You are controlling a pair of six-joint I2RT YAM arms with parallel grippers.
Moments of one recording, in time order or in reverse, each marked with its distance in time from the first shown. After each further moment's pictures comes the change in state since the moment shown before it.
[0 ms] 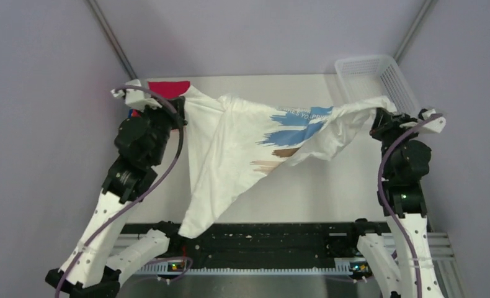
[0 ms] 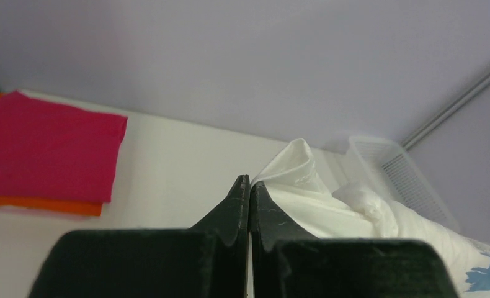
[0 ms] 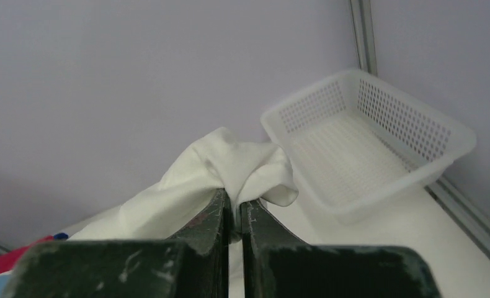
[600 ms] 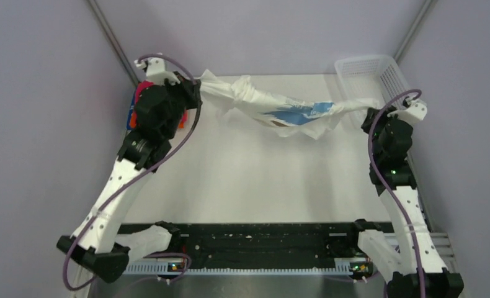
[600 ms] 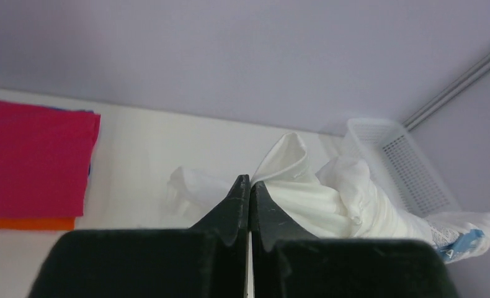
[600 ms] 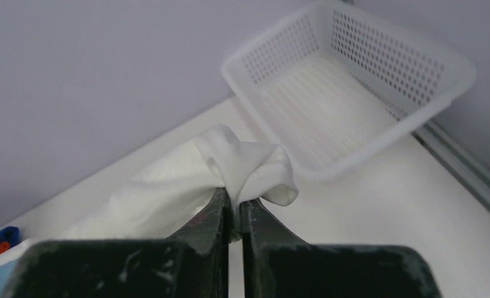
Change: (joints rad) left arm 0.006 0.354 0.164 -0.042 0.025 -0.040; right arm -0.001 0.289 -0.047 -0.039 0.090 0.091
